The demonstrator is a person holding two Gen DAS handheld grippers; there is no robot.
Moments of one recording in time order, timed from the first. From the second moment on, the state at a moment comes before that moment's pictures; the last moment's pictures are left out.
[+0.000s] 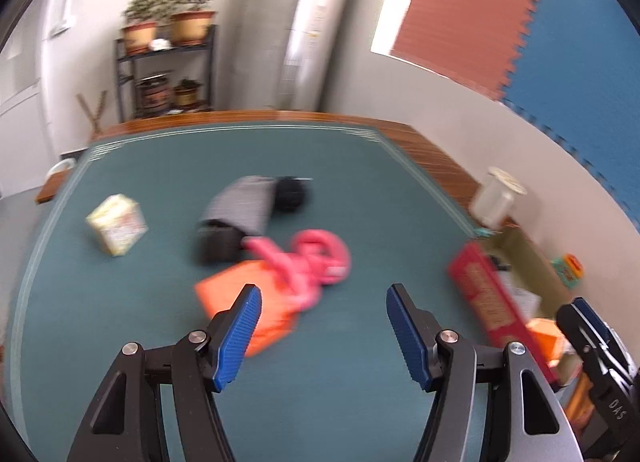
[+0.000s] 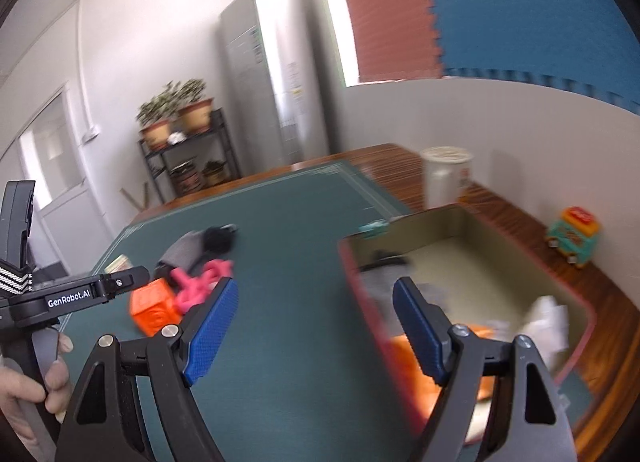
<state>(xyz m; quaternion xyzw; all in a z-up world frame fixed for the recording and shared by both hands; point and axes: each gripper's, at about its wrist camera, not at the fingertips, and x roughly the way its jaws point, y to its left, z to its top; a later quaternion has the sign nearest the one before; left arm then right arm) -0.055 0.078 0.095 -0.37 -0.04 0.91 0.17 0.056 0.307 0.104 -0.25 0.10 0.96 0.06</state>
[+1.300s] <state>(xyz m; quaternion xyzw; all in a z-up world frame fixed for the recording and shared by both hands) -0.194 -0.065 0.007 -0.38 0.03 0.92 0.11 -0.037 0.199 0.041 -0.35 0.06 0.93 -0.06</state>
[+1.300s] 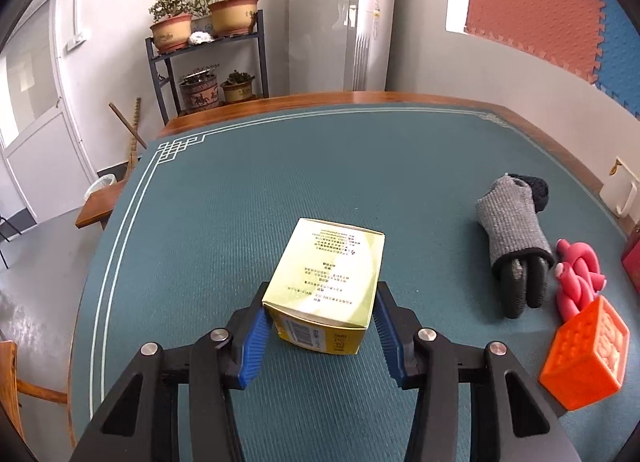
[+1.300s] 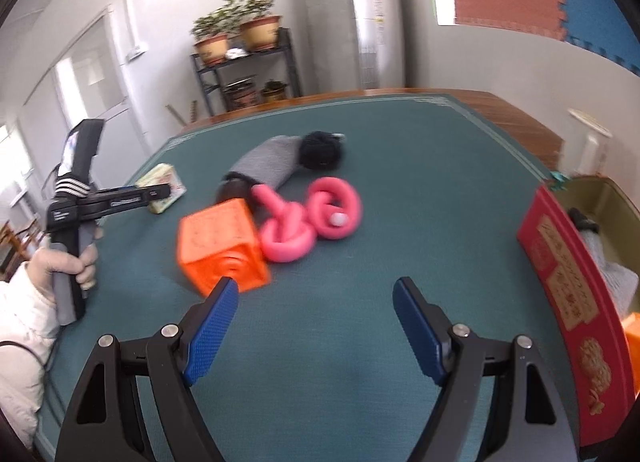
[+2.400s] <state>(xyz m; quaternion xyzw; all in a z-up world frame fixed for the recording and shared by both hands) -0.159 -0.046 0.042 -0.36 0.01 0.92 0.14 -0.033 0.202 0.030 -0.37 0.07 0.92 -0.02</state>
